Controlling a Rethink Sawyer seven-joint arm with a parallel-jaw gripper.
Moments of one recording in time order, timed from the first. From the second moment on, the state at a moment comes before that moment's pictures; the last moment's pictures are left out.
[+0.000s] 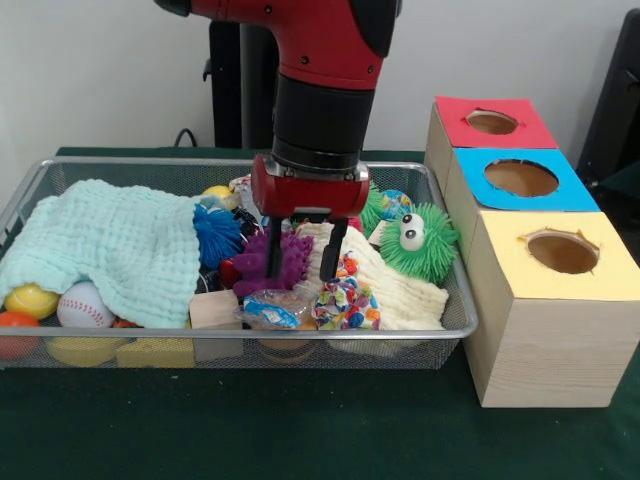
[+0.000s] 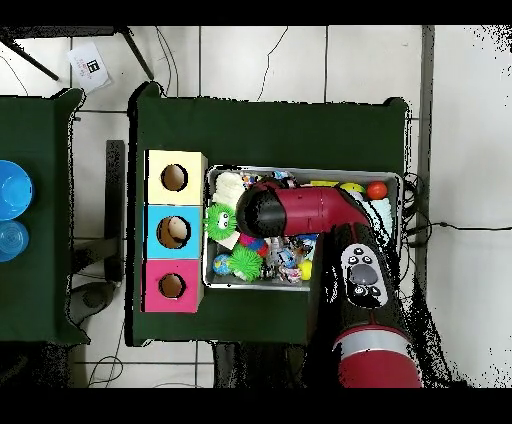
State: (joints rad) arm -0.29 -0.55 0.08 1.50 -0.37 0.39 1.57
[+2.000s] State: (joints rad) arm -0.26 -0.42 0.03 1.40 -0.37 0.36 1.57
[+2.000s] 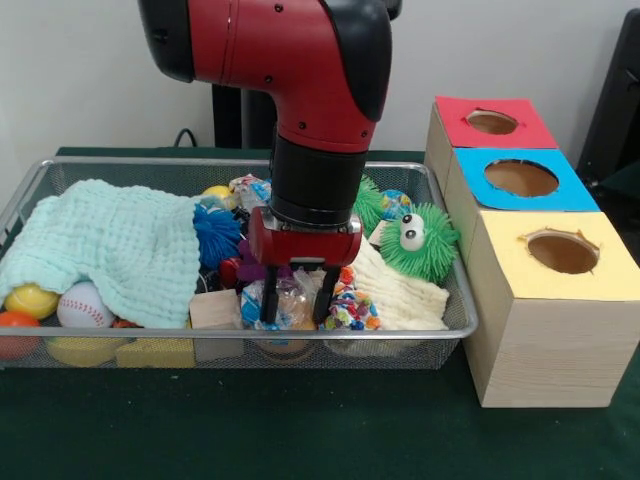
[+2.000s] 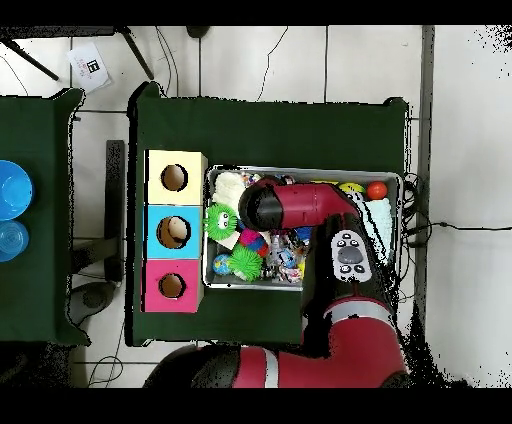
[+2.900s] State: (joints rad) arm -0.16 -0.36 -0.07 1.29 -0.37 0.46 1.57
